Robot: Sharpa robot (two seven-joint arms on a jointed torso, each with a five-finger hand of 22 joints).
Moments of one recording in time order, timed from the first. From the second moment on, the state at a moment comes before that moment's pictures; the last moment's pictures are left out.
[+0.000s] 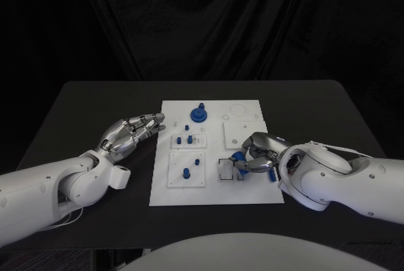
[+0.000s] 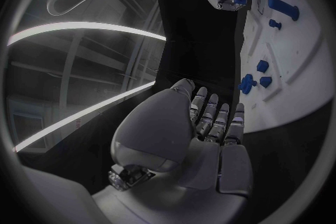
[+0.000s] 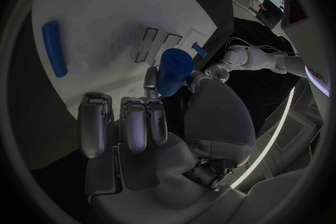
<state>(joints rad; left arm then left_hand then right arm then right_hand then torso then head) 1.09 -0.98 -0.21 1.53 -0.10 0.02 0.68 1.58 0.12 0.09 0.27 0.52 0.63 0.18 0.08 0.07 0.26 0.22 0.47 0.06 0.11 0.22 0.30 0.04 0.15 0.14 0.29 0.06 0.37 1.16 -1.01 -0.24 1.93 -1.32 -0.46 -0.53 1.03 -0.21 0.35 0.34 0.64 0.98 -0.01 0.66 0.85 1.47 -0.08 1.57 1.31 1.47 -0.13 1.55 1.31 0.02 1.47 -0.02 1.48 1.31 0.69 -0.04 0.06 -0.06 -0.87</state>
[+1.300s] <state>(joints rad) 1.08 -0.98 -0.21 1.52 -0.10 0.03 0.68 1.58 0.12 0.10 0.27 0.52 0.63 0.18 0.08 0.07 0.26 0.22 0.47 0.06 0.11 0.23 0.31 0.04 0.15 0.14 0.29 0.06 0.36 1.14 -0.93 -0.24 1.87 -1.31 -0.42 -0.54 0.91 -0.14 0.10 0.30 0.17 0.96 0.00 0.56 0.87 1.47 -0.07 1.57 1.31 1.46 -0.12 1.54 1.31 0.02 1.47 -0.01 1.44 1.31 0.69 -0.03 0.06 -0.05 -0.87</state>
